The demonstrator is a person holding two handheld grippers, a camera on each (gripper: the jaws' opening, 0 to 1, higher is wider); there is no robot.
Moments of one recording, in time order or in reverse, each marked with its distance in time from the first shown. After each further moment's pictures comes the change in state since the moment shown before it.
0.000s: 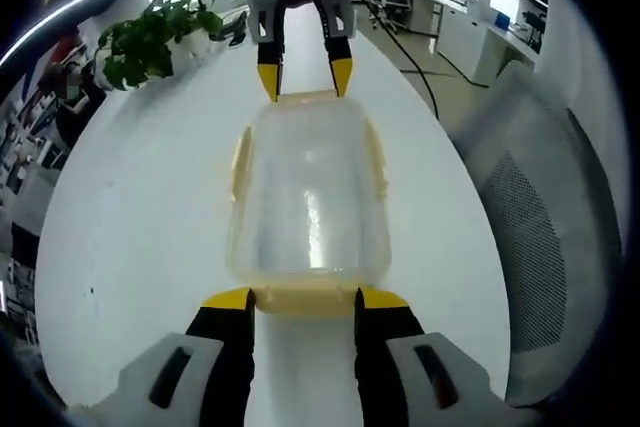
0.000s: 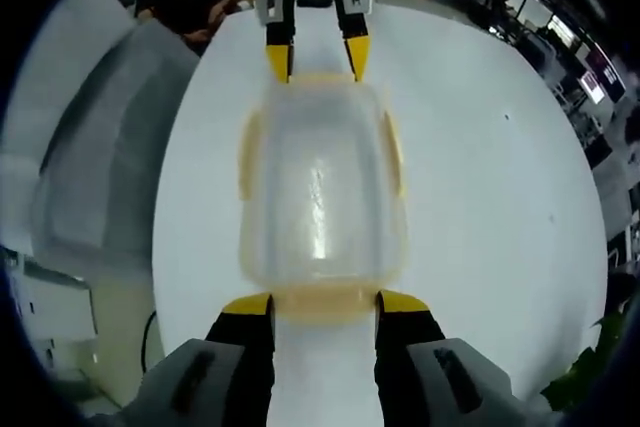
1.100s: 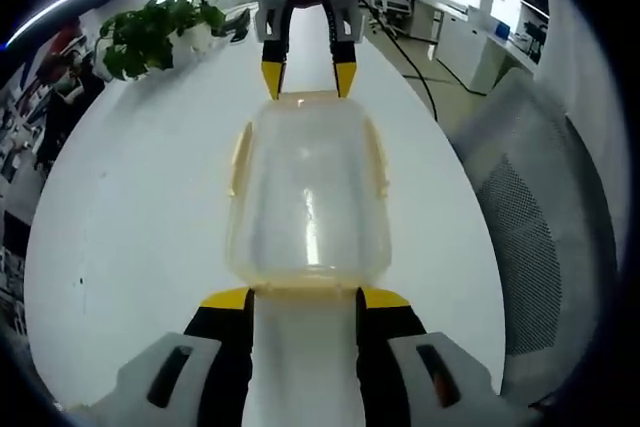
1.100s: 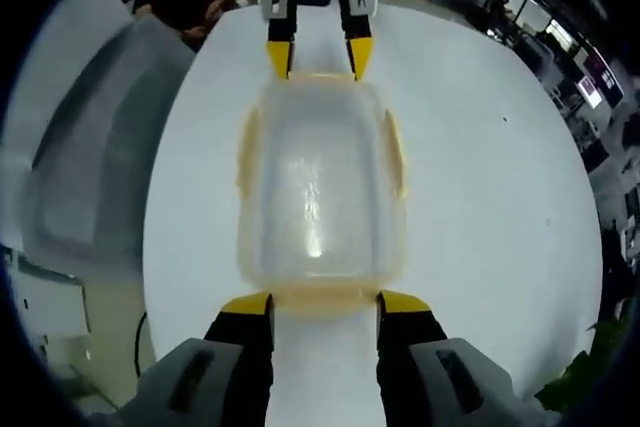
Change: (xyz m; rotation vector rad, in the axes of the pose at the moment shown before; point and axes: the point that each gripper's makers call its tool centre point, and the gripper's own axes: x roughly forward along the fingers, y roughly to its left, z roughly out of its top) left arm 0.005 -0.002 -0.013 -0.088 0.023 -0.045; right arm 0.007 -0.002 0.000 -0.035 0.015 -0.039
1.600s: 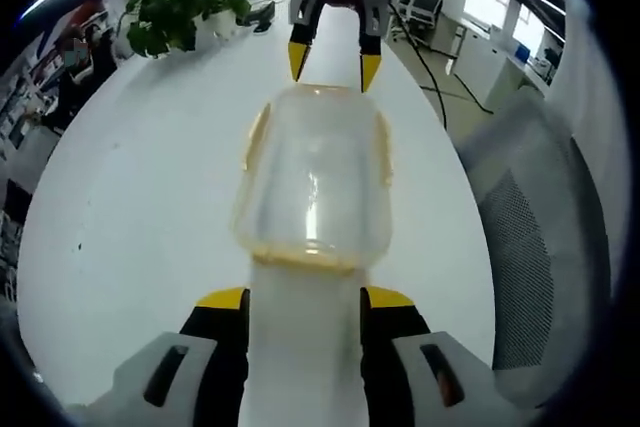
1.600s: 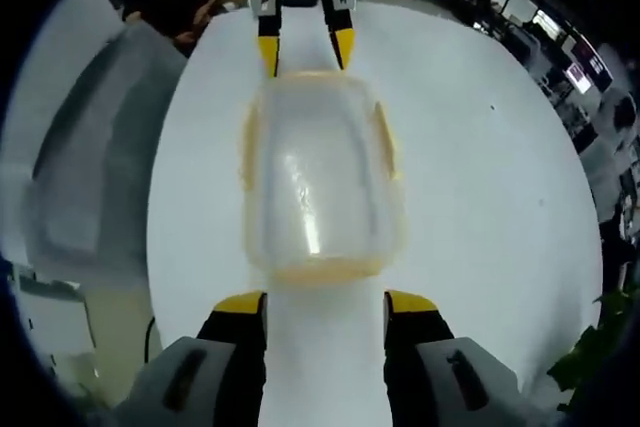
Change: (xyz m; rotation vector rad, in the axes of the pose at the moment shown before) left arm -0.010 0.003 -0.010 -0.078 -0.020 0.053; right arm -0.016 0.005 -0.007 0.097 -0.027 -0.022
